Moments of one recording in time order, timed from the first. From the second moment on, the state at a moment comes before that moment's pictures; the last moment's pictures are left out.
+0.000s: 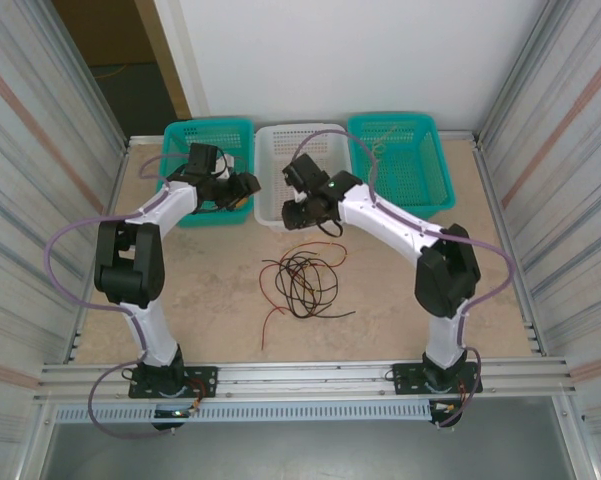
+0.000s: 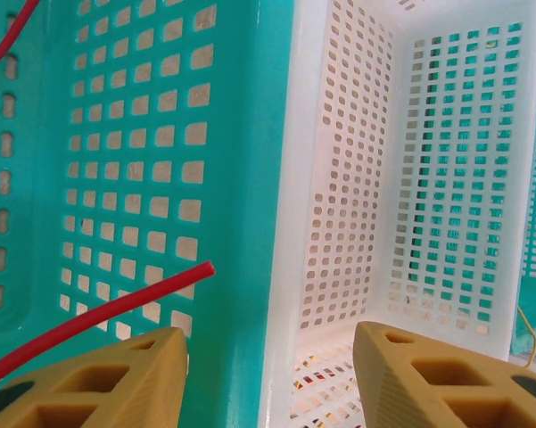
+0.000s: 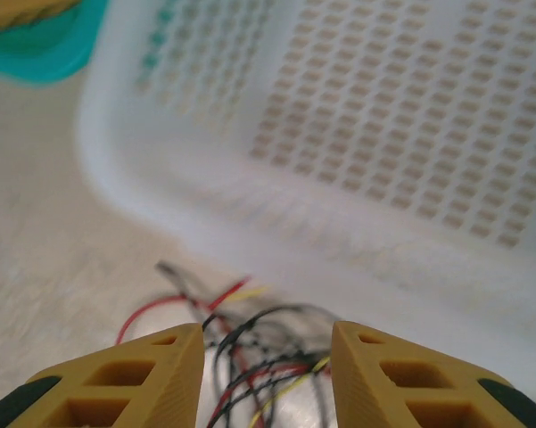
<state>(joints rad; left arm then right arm) -0.19 1.87 1.37 -0.38 0.49 -0.65 0.77 1.87 1.65 -0.82 0.04 0.40</state>
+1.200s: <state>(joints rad) -0.19 1.82 1.38 -0.44 0.54 -0.55 0.74 1.82 1.50 -0.78 0.06 0.49</state>
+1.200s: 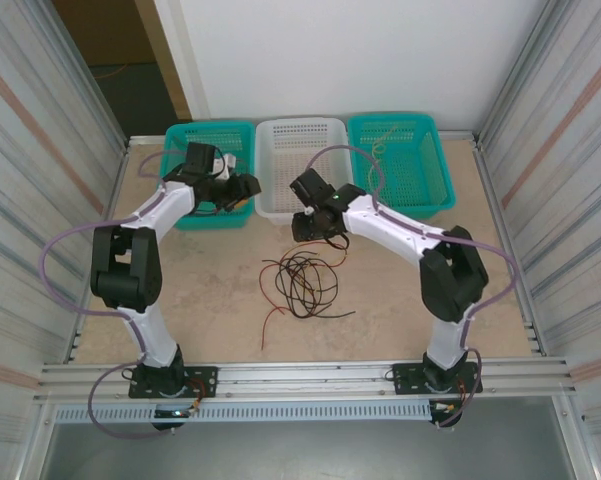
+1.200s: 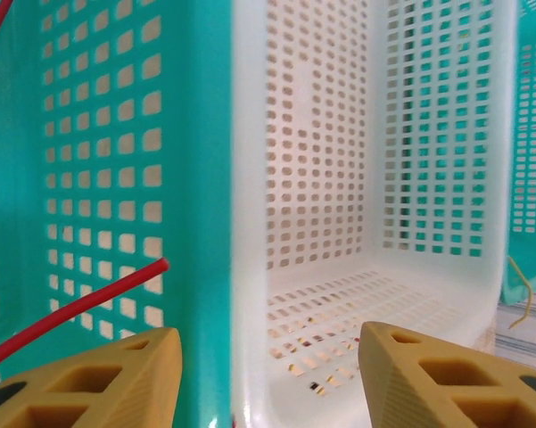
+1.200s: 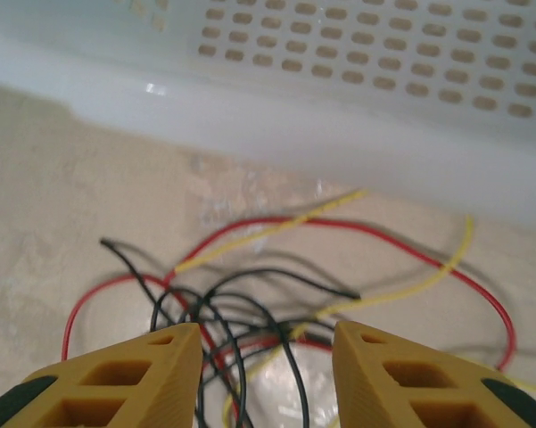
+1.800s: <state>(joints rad) -0.34 1.12 1.14 -0.57 0.41 -0.50 0.68 1.63 1.06 -0.76 0.15 0.83</state>
